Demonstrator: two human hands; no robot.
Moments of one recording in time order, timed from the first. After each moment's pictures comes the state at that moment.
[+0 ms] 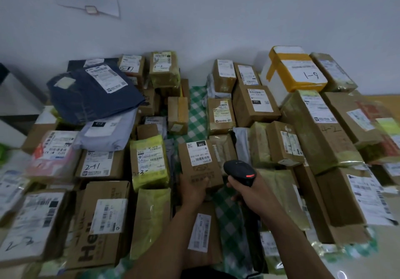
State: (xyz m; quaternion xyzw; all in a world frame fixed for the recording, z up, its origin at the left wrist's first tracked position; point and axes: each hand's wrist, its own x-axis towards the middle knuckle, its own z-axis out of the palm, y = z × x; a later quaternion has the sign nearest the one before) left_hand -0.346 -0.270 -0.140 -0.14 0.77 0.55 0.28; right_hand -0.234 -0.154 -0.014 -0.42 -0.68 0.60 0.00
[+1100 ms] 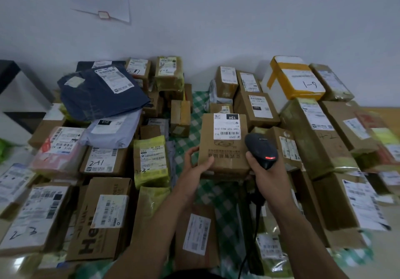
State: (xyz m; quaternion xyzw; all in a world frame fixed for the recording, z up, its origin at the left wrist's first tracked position) left_hand -0.359 -0.294 -0.019 0.02 0.57 0.72 0.40; right_hand -0.242 -0.143 0.040 -0.41 -0.67 0.59 0.20
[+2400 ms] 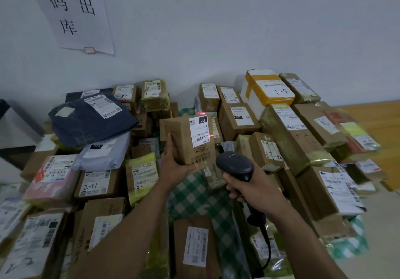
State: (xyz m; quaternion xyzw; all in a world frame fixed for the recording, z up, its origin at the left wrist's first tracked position) left_hand -0.426 -0.289 -0.032 0.19 0.79 0.54 0.21; right_hand -0.215 -0.163 0.087 -0.31 -0.75 0.58 0.04
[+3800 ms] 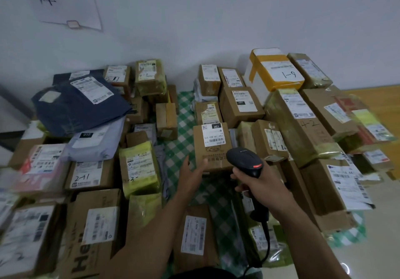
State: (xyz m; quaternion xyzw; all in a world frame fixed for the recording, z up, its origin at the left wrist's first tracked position) left_hand -0.364 -0.251 -0.090 0.02 0.75 0.57 0.34; right_hand -0.212 -0.134 0.046 -0.40 -0.68 0.61 0.03
